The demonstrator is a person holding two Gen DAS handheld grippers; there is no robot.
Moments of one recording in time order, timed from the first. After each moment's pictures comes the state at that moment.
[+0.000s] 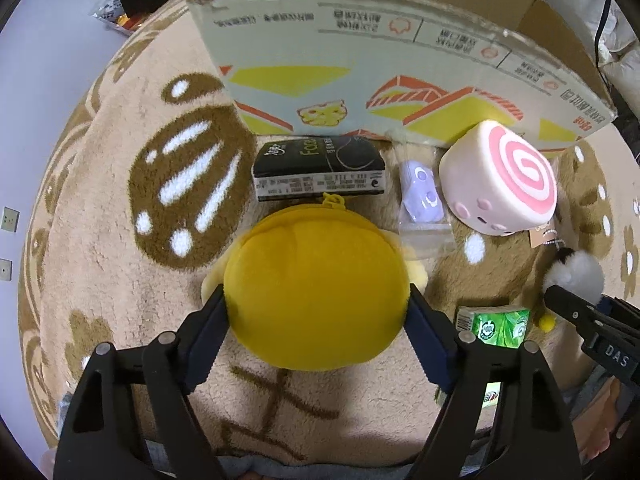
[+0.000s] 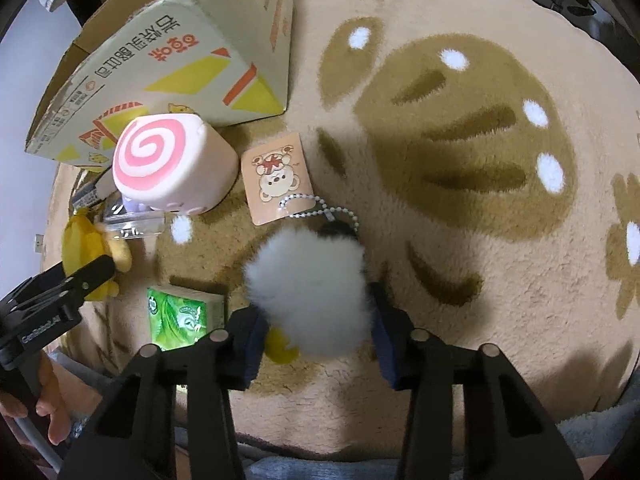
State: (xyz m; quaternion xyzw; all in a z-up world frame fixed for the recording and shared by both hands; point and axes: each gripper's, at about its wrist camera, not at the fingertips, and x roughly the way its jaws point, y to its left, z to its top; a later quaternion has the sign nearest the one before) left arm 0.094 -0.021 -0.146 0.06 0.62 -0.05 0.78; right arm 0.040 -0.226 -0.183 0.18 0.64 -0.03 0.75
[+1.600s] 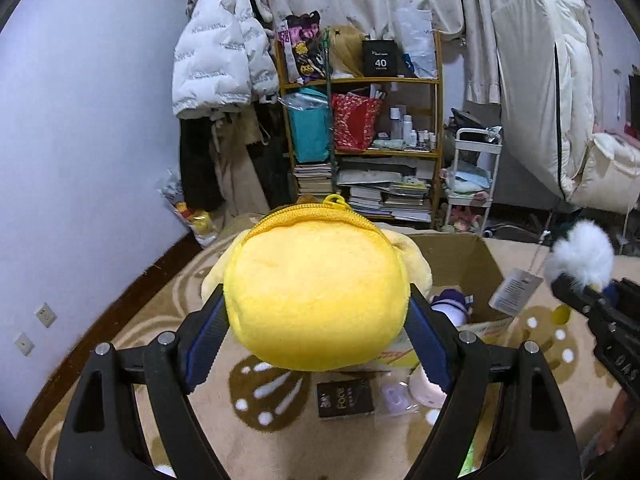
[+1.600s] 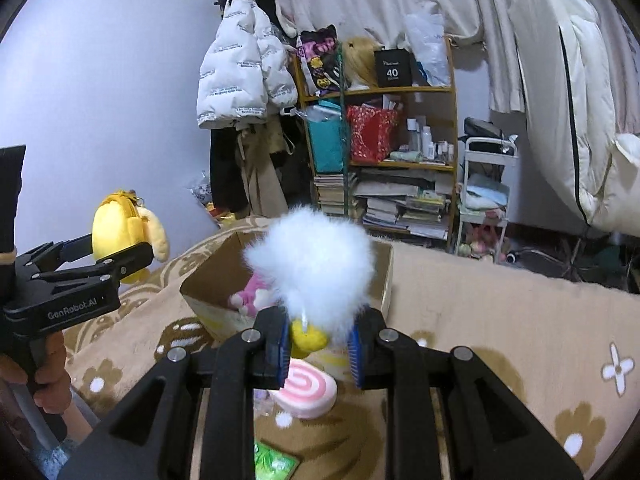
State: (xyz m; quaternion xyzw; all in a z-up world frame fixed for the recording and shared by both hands) left arm 0.057 -0.032 0.028 0.06 0.27 -0.04 0.96; right arm 0.021 -0.204 -0.019 0.06 0.25 0.06 0.96
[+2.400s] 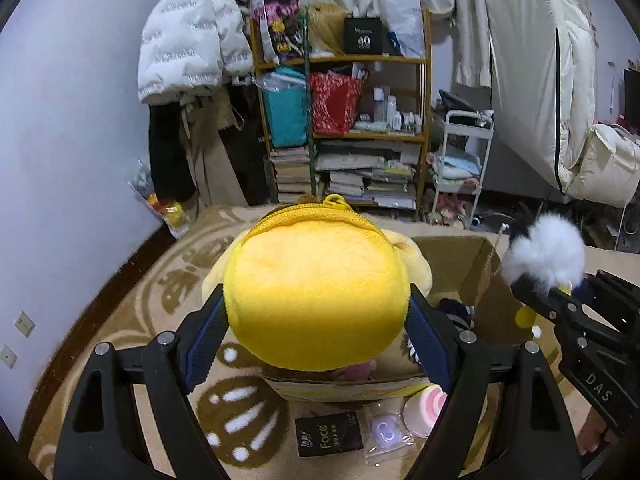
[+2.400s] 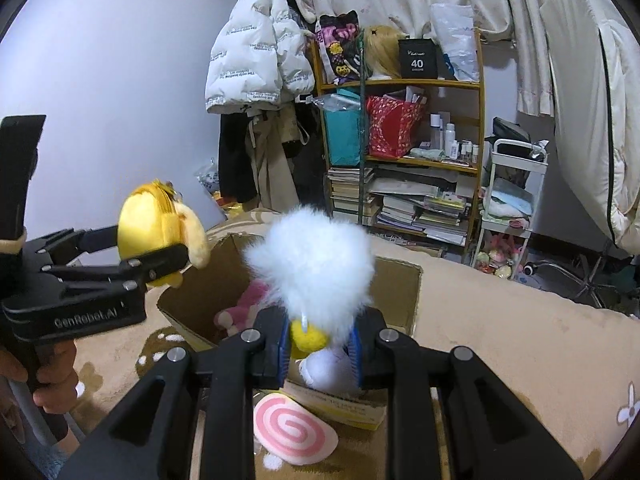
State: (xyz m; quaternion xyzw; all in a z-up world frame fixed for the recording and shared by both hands) left arm 0.125 -0.049 0.000 0.06 0.31 -0.07 0.95; right arm 0.086 -0.194 -0.042 0.04 0.26 0.09 0.96
